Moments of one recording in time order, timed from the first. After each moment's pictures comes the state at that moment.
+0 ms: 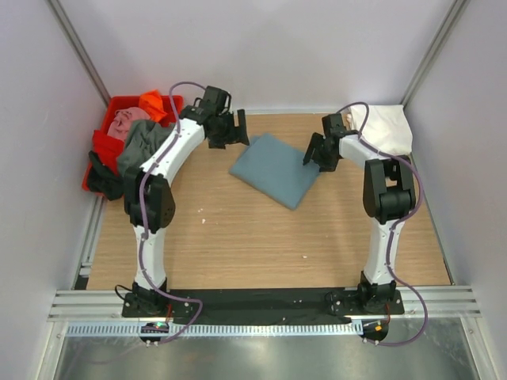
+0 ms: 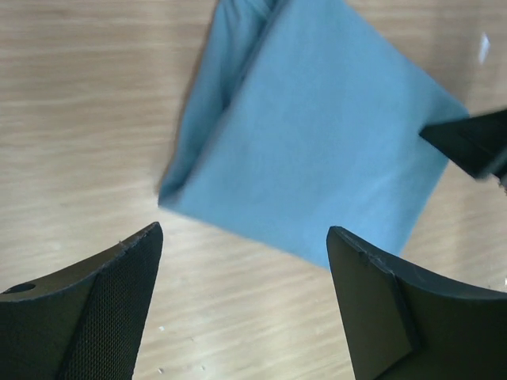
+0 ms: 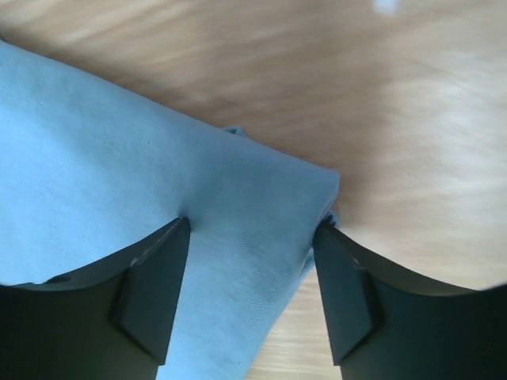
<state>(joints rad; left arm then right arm) -0.36 2.13 2.05 -0.83 0.13 -0.43 0.16 2.11 1.58 -0.50 -0.09 0.52</state>
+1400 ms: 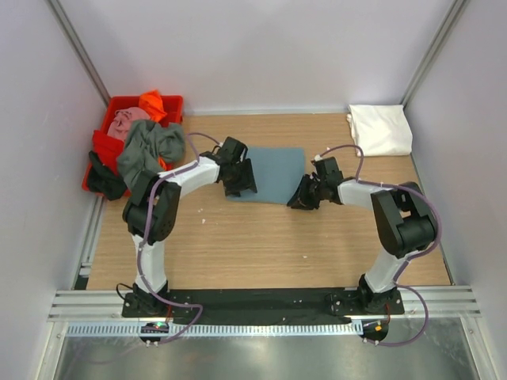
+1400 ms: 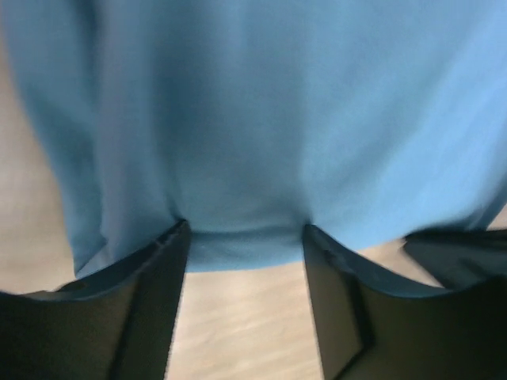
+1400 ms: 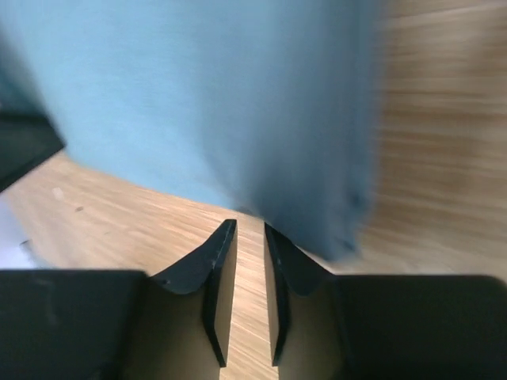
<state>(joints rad) -0.52 2.03 1.44 -0.45 0.11 -0.68 0.30 1.75 0.86 -0.05 -0.40 0.70</state>
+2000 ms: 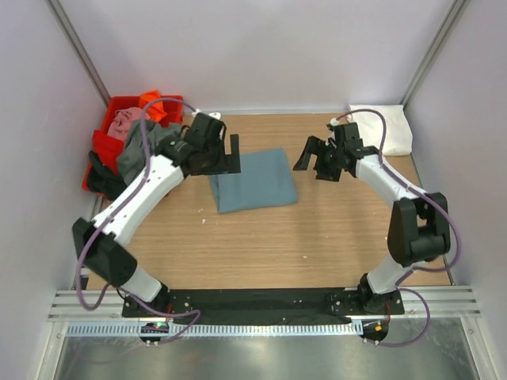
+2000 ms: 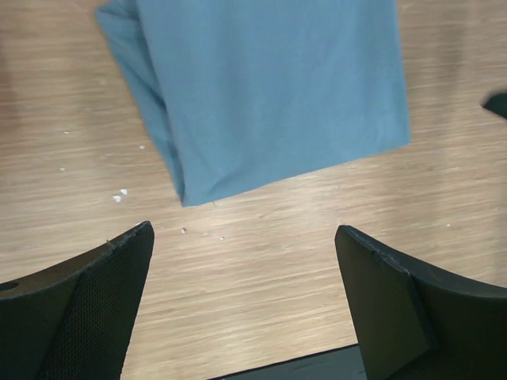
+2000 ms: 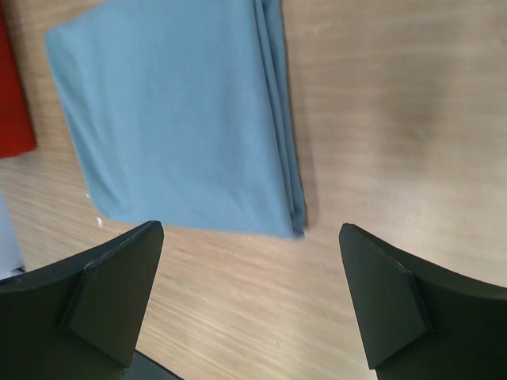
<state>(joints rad) -0.55 1.60 1.58 -0.90 -0.11 -0.51 0.21 1.59 1.16 -0.45 -0.30 0.49</state>
